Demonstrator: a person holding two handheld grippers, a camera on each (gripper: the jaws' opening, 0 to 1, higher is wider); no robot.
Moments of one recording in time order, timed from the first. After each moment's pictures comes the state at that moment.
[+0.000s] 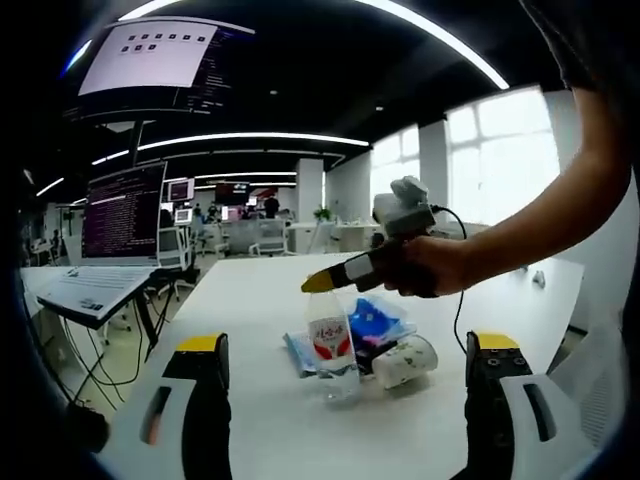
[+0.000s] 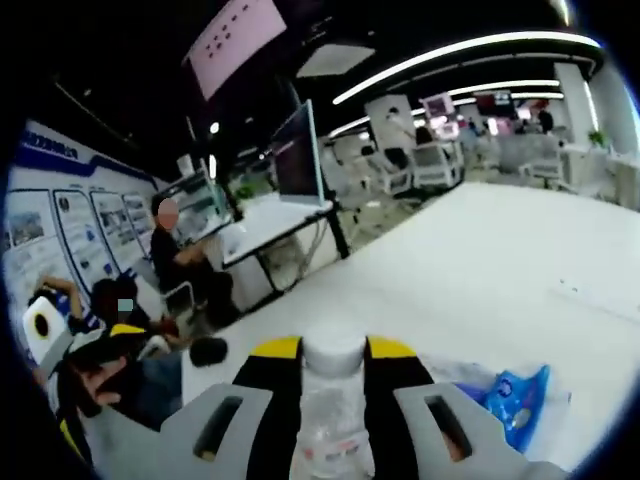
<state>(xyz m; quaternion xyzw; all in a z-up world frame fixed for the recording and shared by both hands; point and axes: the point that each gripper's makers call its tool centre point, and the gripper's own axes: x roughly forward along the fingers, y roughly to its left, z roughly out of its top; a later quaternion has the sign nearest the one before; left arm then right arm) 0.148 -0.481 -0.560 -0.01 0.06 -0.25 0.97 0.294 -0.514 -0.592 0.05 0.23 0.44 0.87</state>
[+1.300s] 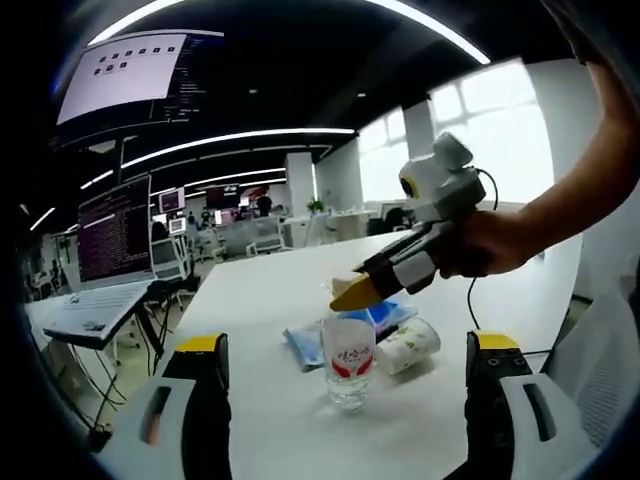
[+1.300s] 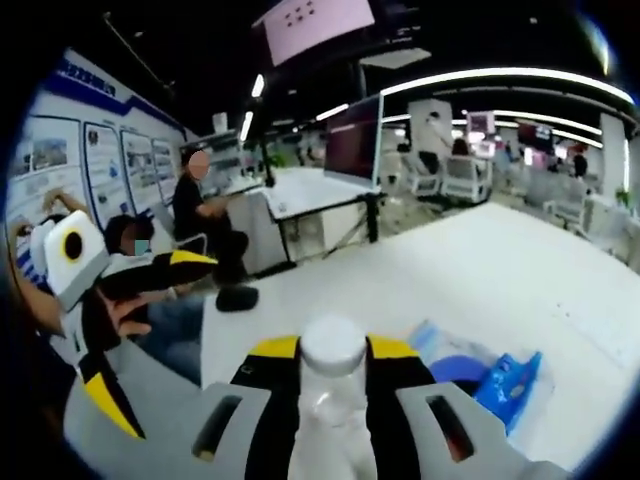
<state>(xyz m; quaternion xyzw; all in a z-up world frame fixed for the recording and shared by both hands) 0.144 -0.489 -0.572 0.06 0.08 -0.26 0.96 0.227 -0.523 -0.596 -0.06 0.22 0.49 0.84</state>
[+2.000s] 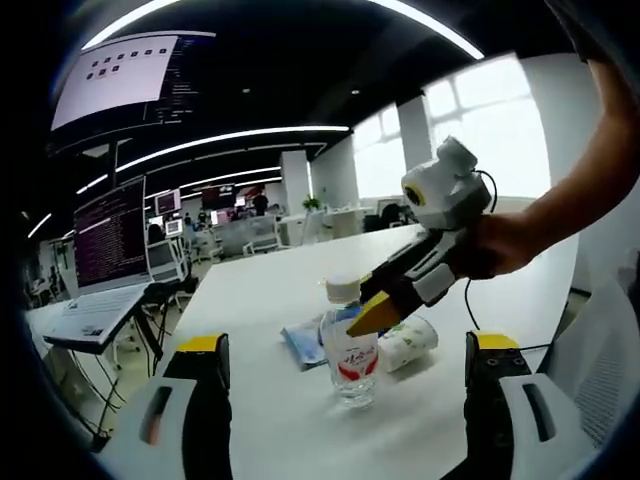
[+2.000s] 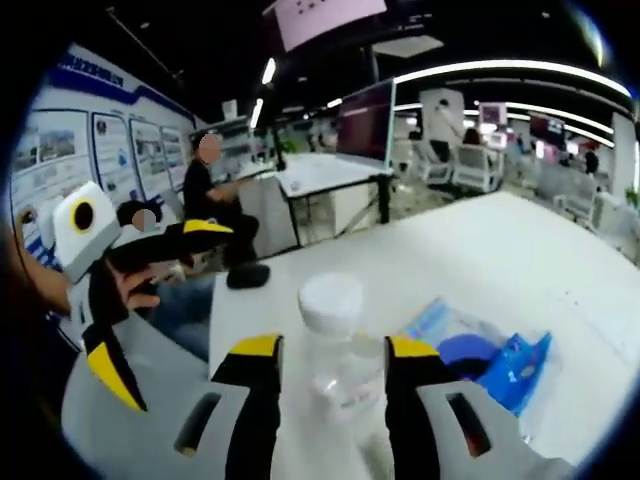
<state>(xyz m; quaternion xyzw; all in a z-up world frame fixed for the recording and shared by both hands) 0.144 -0.494 -0.576 0.07 0.08 -0.27 0.96 0.210 -0.536 -0.622 -0.07 0.24 0.50 0.83</state>
